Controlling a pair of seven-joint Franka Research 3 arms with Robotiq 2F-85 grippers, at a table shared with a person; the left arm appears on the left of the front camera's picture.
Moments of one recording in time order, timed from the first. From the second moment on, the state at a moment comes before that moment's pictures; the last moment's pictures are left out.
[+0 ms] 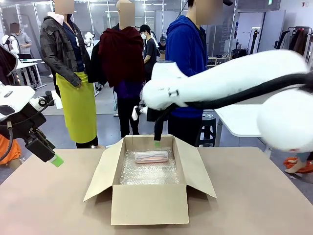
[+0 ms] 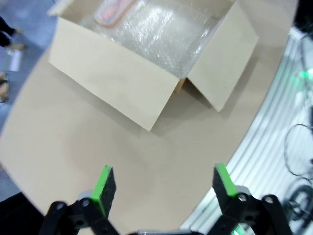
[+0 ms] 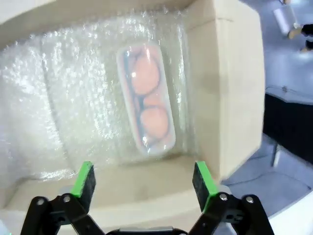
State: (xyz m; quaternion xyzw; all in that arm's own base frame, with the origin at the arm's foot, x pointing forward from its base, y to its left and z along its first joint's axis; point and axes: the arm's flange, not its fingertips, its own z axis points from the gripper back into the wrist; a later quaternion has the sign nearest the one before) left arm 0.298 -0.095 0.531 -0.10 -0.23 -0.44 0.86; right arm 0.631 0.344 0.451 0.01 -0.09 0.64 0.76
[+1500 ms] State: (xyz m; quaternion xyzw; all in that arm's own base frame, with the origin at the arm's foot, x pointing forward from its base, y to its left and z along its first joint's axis) left arm 0.298 -0.095 0.532 -0.10 -0.23 -0.44 0.86; right arm 0.392 0.067 0.464 0.10 -0.25 0.21 0.94
